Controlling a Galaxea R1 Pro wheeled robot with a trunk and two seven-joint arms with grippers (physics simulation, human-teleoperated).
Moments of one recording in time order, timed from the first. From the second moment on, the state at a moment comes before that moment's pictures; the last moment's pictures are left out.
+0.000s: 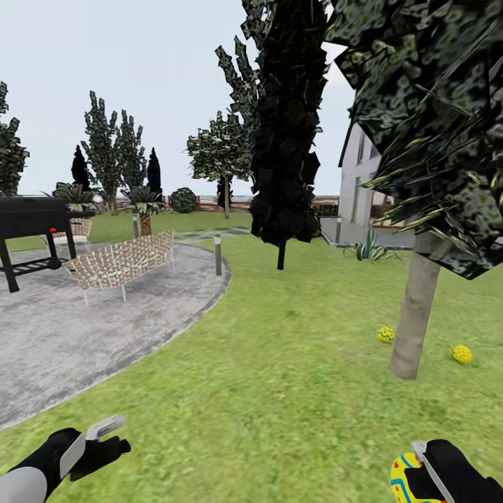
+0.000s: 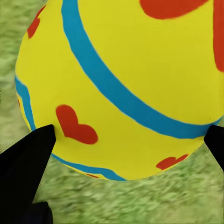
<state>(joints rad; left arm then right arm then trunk) -0.63 0.28 0.19 -0.23 0.18 0.53 -0.16 -0.44 -0.29 -0.06 -0.55 0.11 0.74 0.12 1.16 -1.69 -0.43</state>
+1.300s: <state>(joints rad) -0.63 0.28 0.19 -0.23 0.18 0.52 -0.16 -0.44 -0.29 -0.06 -0.54 0.11 0.73 0.12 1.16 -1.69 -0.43</state>
